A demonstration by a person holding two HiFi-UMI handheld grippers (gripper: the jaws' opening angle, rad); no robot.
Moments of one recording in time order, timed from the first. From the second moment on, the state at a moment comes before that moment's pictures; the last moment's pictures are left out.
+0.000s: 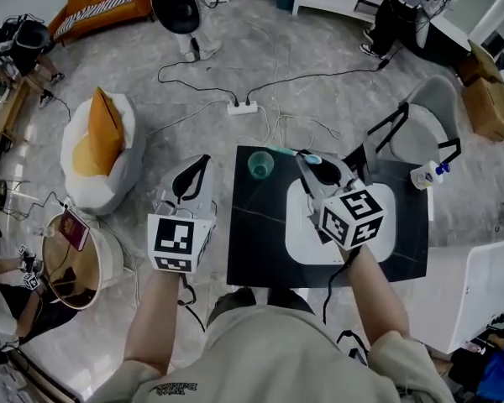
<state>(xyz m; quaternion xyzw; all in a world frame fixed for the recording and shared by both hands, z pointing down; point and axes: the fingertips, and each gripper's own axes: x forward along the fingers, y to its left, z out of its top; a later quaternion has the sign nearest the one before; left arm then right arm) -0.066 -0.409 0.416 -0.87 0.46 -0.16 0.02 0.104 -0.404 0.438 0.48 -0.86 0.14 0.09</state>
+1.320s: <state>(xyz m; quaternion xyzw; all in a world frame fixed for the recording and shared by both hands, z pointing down) -0.057 -0.309 0.320 -0.89 0.45 -0.08 0.07 0.112 -0.263 0.316 0.46 -0.89 0.04 0.06</state>
